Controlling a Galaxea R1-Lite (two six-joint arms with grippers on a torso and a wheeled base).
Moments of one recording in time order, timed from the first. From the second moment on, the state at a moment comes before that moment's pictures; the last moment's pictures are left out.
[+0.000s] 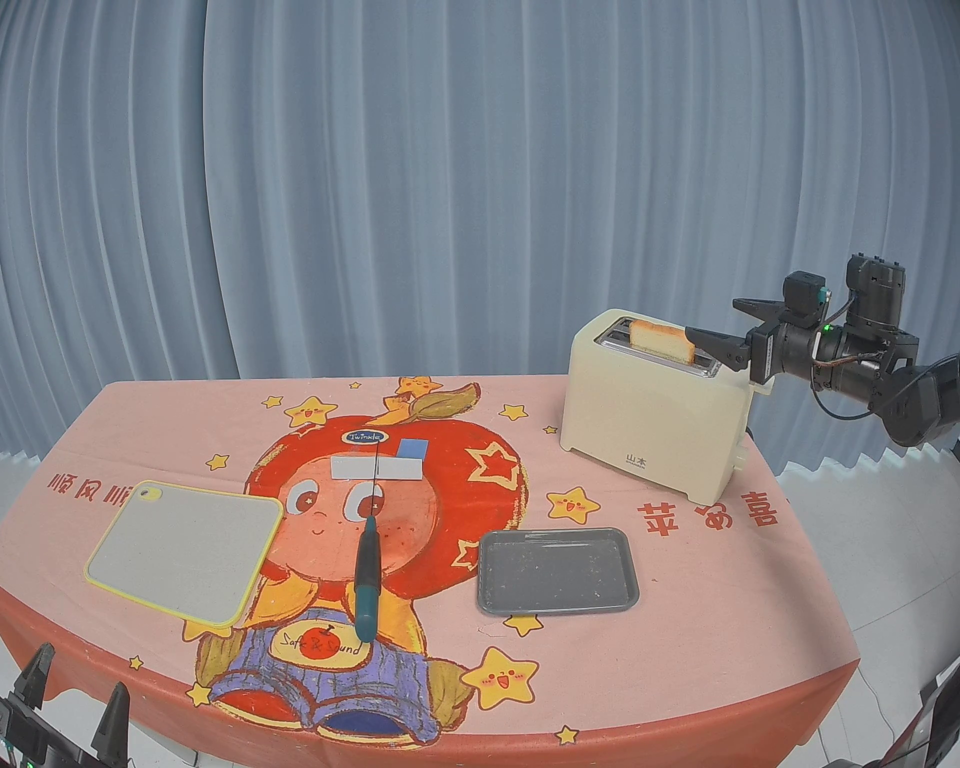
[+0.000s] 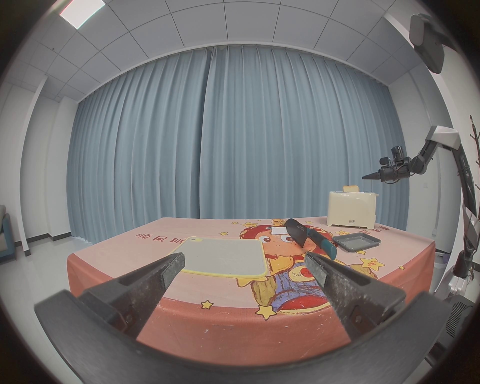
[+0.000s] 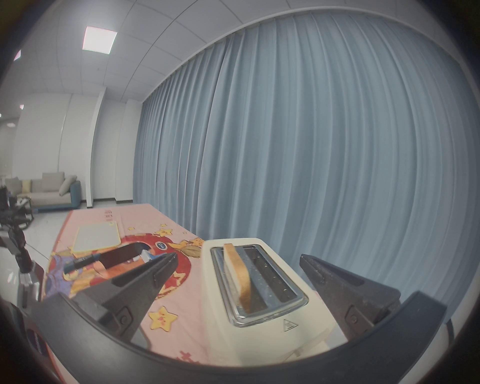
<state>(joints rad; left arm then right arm) -0.01 0.05 -0.02 0.00 -0.01 0.00 0.11 1.90 -1.11 -0.60 0.45 -0.22</state>
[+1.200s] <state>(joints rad) -0.01 0.05 -0.02 0.00 -0.01 0.00 0.15 2.07 -1.24 -0.59 0.49 -0.31</state>
